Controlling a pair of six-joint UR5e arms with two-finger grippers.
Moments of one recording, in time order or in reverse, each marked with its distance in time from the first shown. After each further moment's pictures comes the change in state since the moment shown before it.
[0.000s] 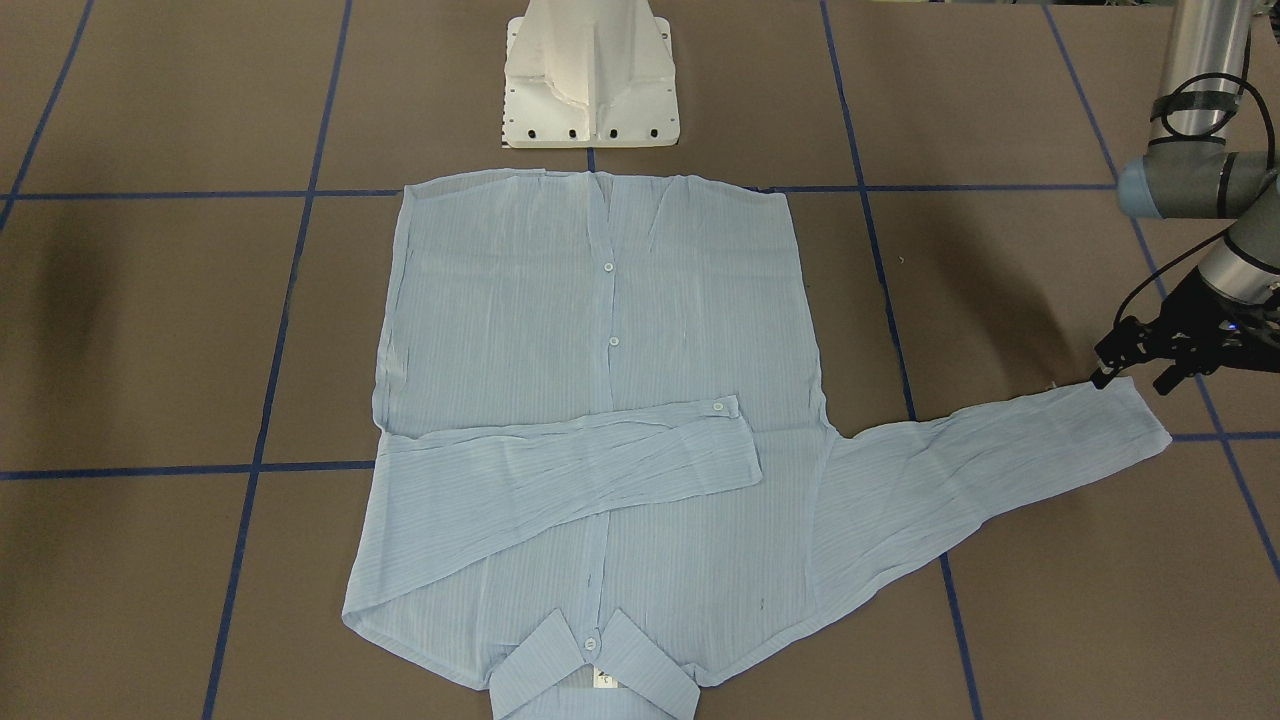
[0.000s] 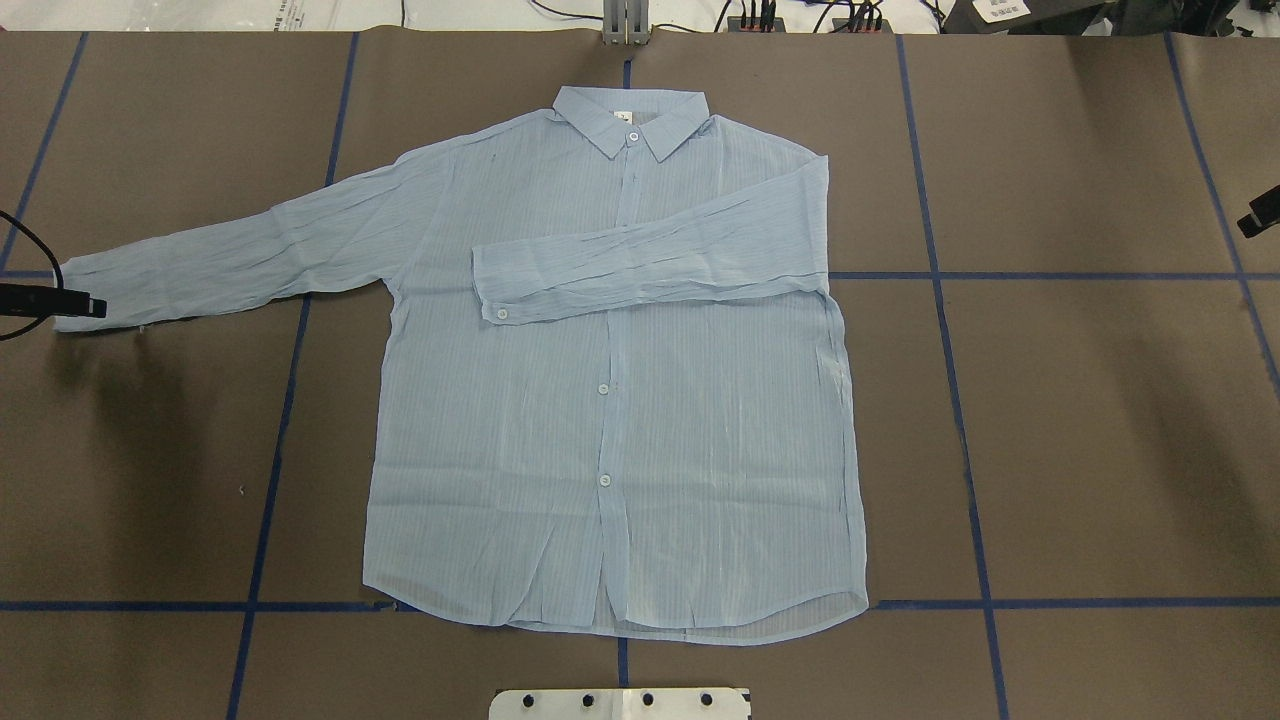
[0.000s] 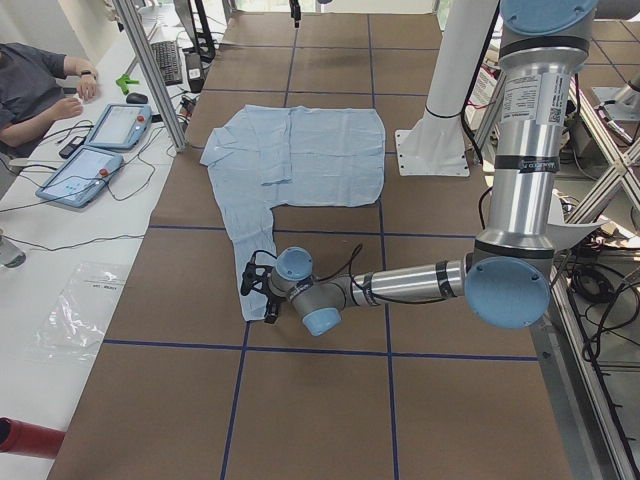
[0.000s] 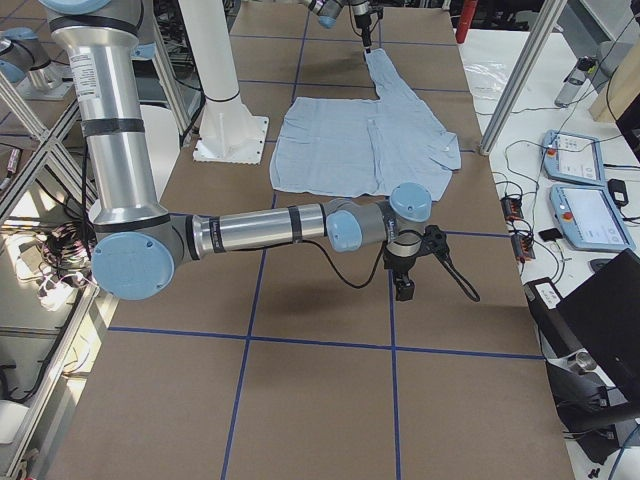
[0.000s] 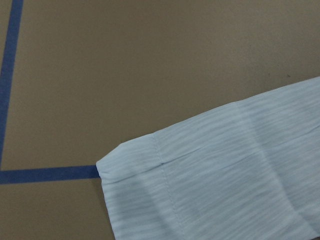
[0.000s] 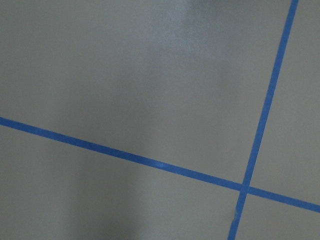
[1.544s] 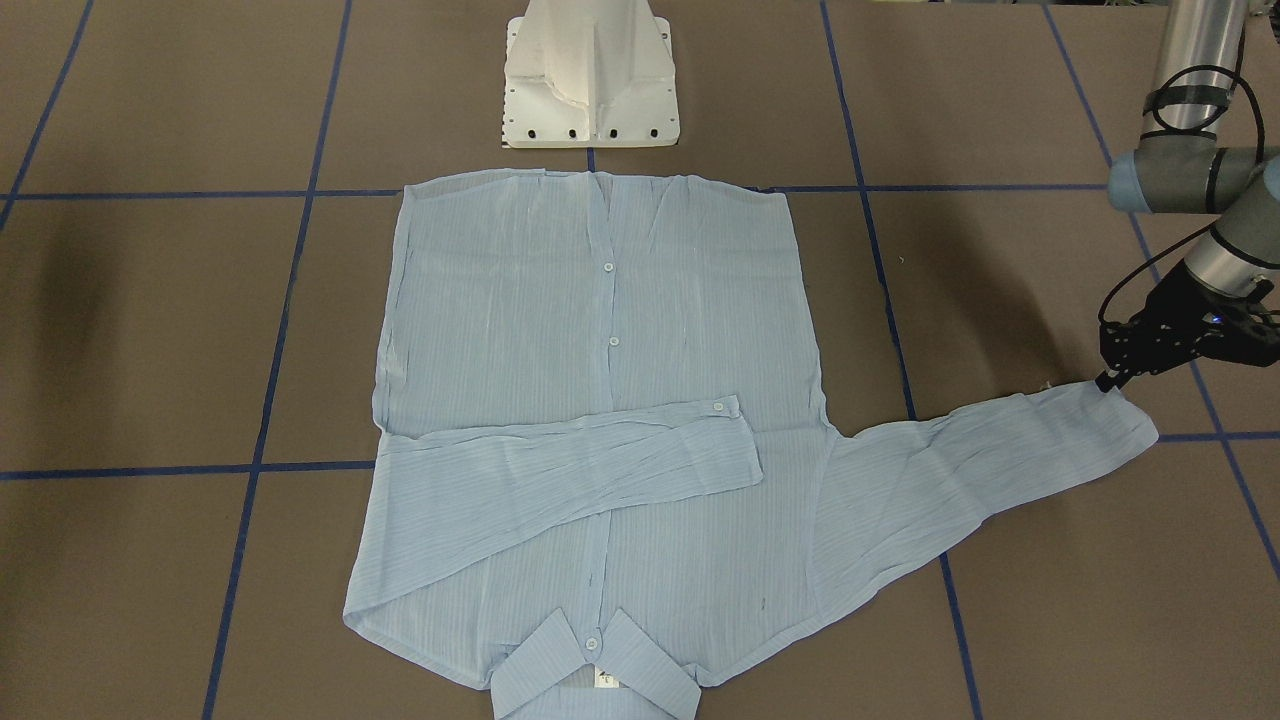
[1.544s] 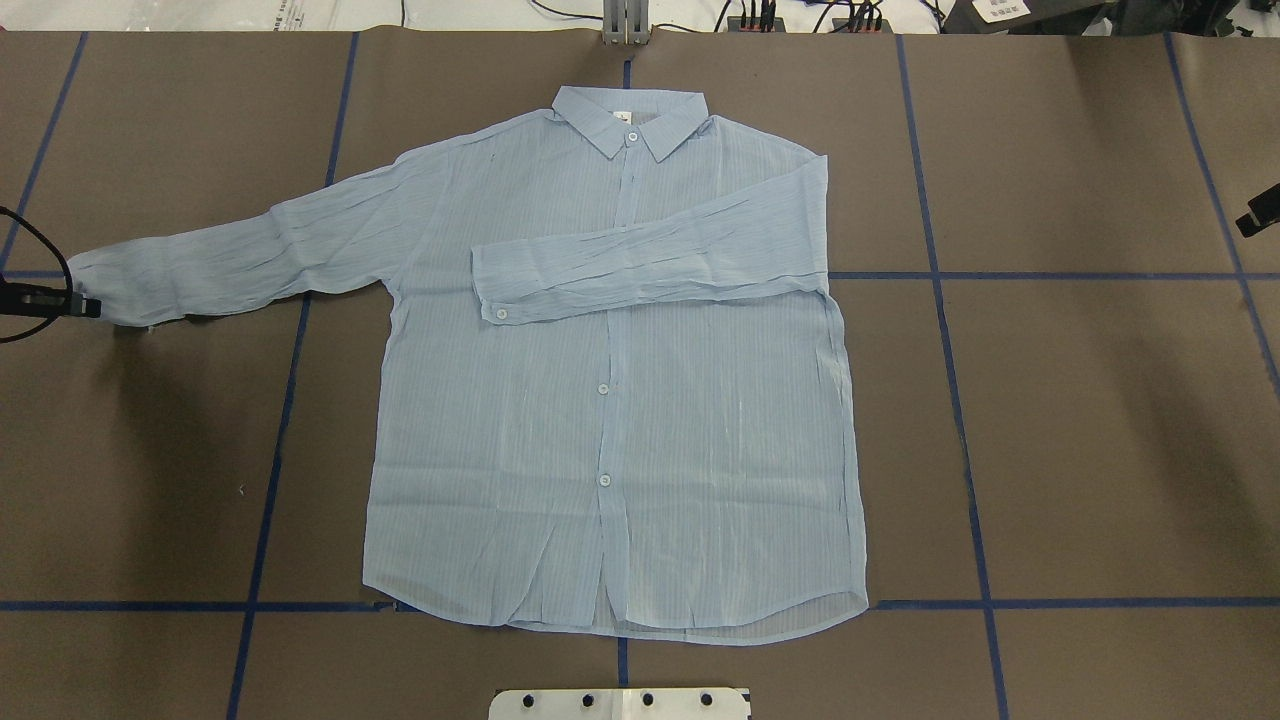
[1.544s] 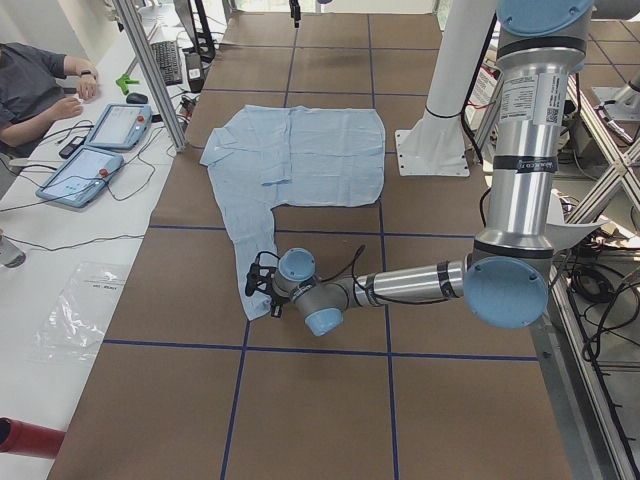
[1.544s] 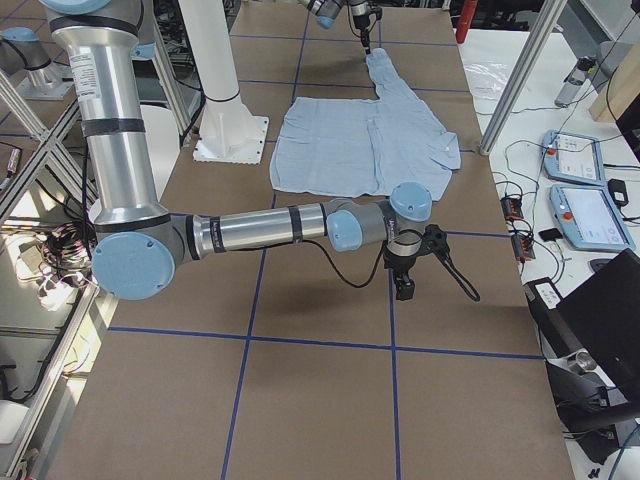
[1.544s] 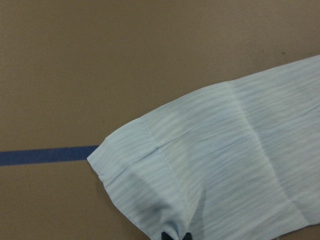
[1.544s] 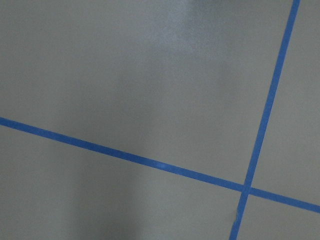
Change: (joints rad) left arm 0.006 0.016 -0.094 0.006 -0.011 0.016; right arm 0.000 0.001 0.000 0.000 0.006 0.002
